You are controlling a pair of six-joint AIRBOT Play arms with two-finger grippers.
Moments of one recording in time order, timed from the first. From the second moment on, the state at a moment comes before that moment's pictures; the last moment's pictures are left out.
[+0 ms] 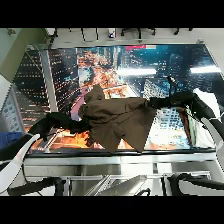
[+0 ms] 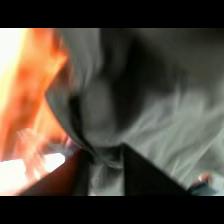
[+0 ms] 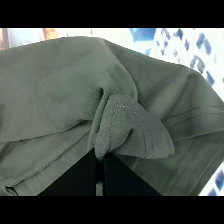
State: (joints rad) left arm -0.16 -1.43 0.77 -2.32 0.87 1.67; right arm -0.03 -1.40 0.96 2.33 -0.78 -1.97
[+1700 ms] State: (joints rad) left arm 0.11 -1.07 1.68 -2.30 1.20 1.62; right arm -0.21 -0.95 1.47 2.27 -1.07 -2.01
